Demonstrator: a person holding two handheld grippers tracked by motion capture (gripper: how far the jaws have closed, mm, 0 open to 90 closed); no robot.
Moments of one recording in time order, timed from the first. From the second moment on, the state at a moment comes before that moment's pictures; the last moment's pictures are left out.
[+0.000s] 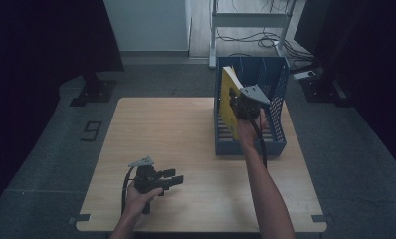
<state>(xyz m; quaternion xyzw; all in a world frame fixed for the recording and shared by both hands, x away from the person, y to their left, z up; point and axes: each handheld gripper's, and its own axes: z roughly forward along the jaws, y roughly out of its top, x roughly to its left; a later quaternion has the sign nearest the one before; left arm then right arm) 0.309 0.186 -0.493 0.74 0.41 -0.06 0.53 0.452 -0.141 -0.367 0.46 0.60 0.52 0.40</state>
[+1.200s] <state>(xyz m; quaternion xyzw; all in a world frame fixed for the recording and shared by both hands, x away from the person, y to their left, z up) 0.312 0.188 -0.498 0.74 0.41 -0.06 0.53 0.488 -0.131 -0.401 0.48 0.61 0.49 0.39</state>
